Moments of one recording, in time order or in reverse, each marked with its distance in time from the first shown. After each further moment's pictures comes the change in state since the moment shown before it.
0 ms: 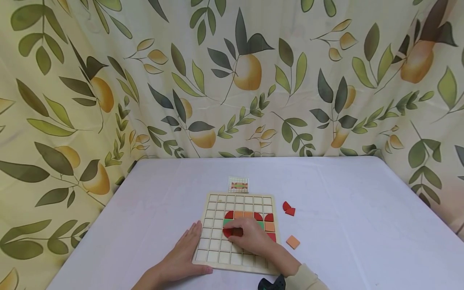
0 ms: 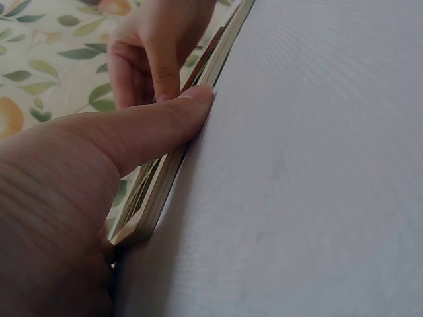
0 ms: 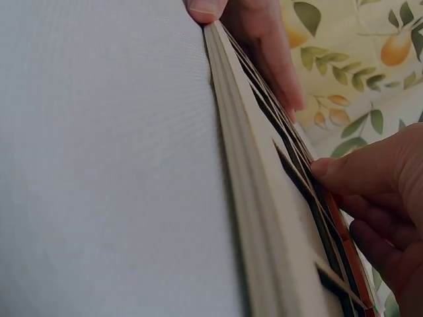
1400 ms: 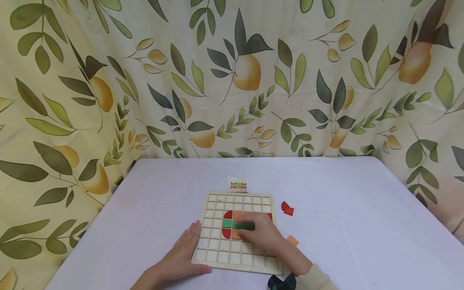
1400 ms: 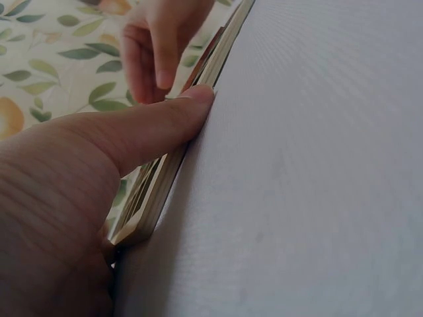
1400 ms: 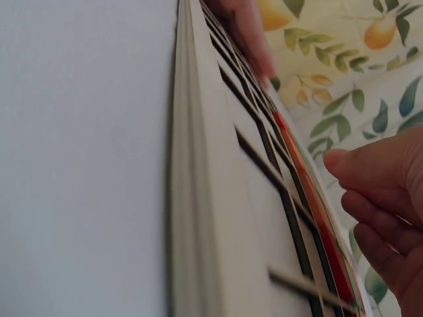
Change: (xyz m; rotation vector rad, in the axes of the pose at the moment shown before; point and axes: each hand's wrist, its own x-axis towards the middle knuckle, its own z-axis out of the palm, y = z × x) left_hand -0.001 0.002 -0.001 -0.019 -0.001 -0.014; right_hand -0.011 0.012 -0.022 -0.008 0.077 0.127
